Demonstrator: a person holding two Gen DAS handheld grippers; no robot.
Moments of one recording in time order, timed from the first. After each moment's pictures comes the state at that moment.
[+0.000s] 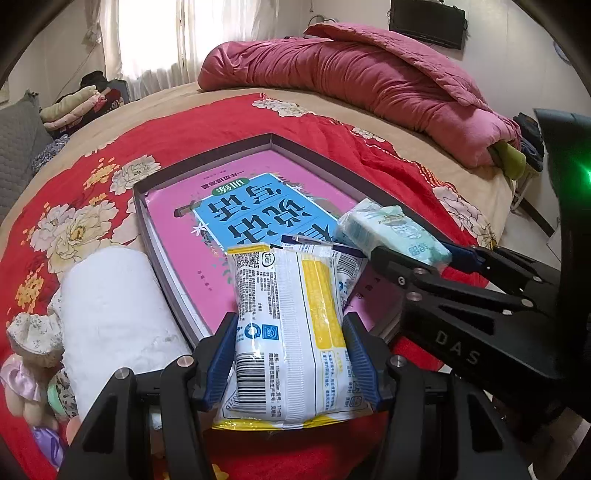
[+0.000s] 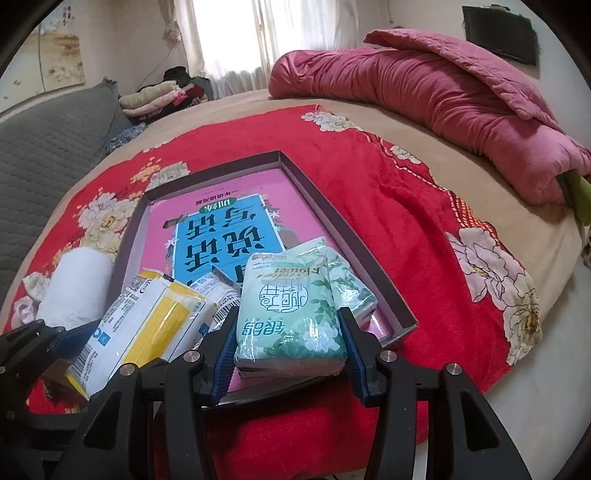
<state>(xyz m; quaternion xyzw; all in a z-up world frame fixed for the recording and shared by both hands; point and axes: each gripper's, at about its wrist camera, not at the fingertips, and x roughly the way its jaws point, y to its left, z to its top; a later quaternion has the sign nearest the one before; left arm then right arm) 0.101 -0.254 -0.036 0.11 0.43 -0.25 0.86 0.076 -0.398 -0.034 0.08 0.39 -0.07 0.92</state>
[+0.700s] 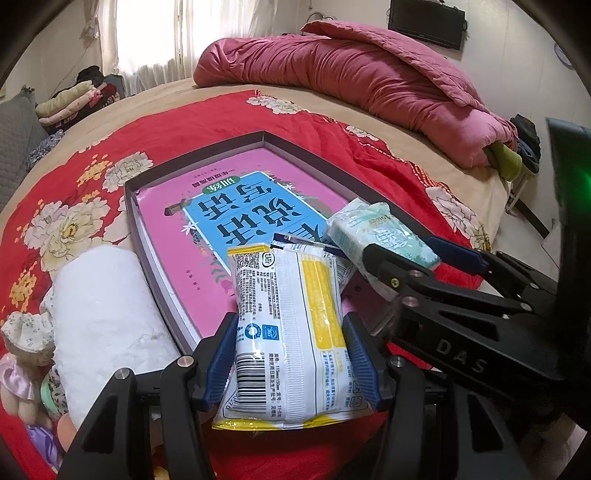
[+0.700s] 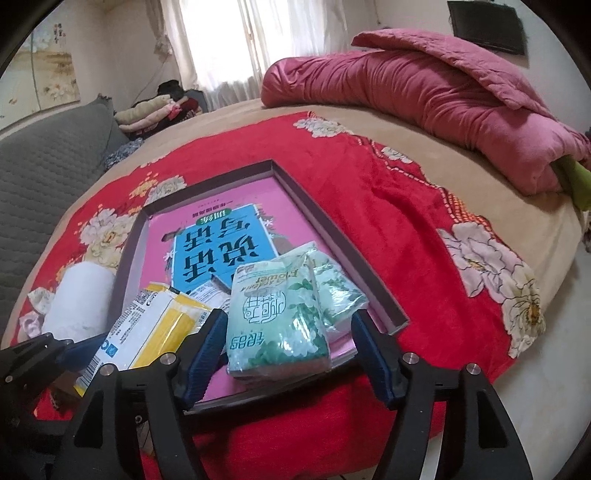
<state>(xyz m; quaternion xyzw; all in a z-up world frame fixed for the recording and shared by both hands) 0.102 -0.260 -0.035 0.10 0.44 -0.26 0.85 0.066 -0.408 -0.029 0.10 0.37 -0.08 0.92</state>
